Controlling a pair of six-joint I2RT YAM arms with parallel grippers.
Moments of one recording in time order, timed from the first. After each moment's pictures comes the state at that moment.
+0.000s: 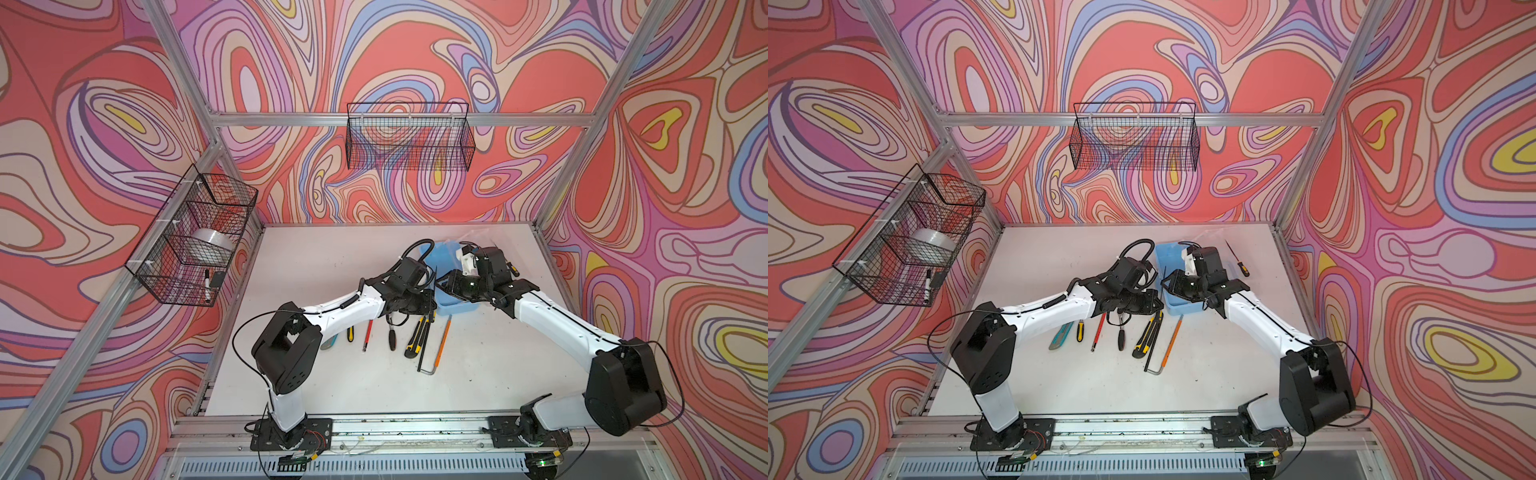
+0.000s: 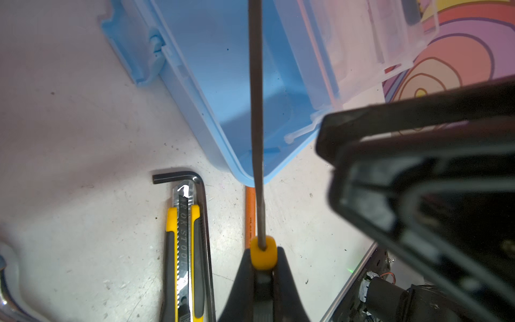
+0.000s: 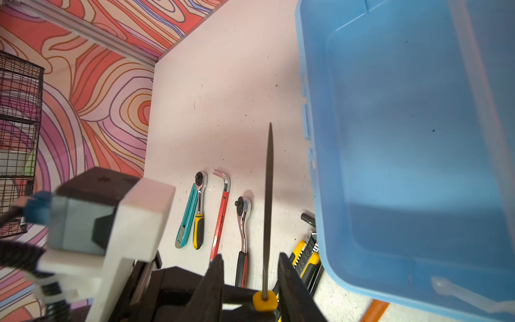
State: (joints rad) left arm -0.79 1.80 1.32 -0.35 0.29 -0.67; right arm 0.36 1.43 0.99 -0.27 -0.40 0.67
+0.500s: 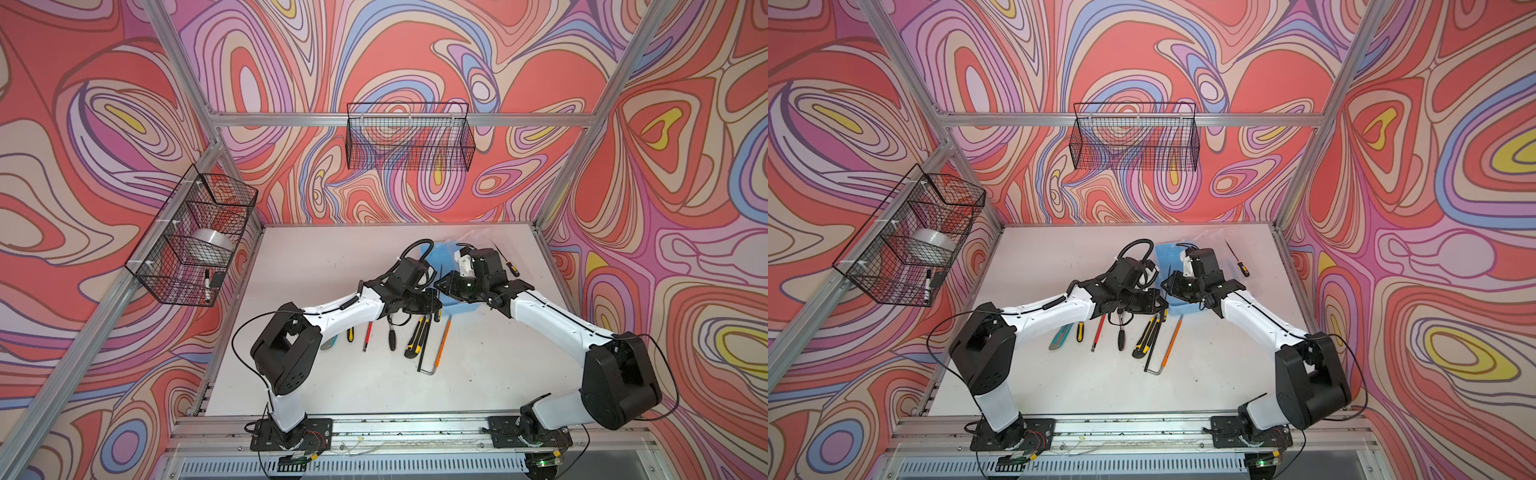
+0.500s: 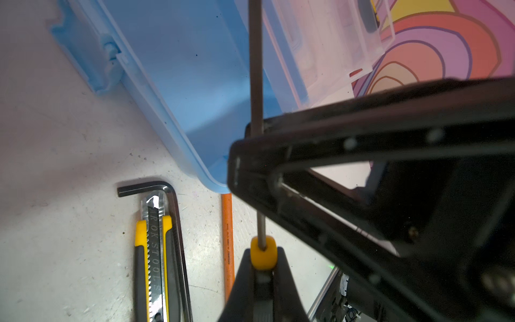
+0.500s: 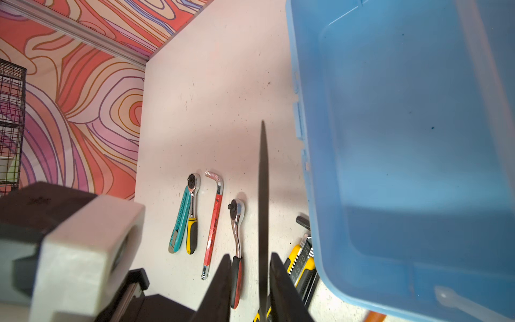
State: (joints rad) left arm -0.79 1.79 1.29 -0.26 0.35 -0.69; right arm 0.37 1.46 0.99 -0.25 -0.38 0.67
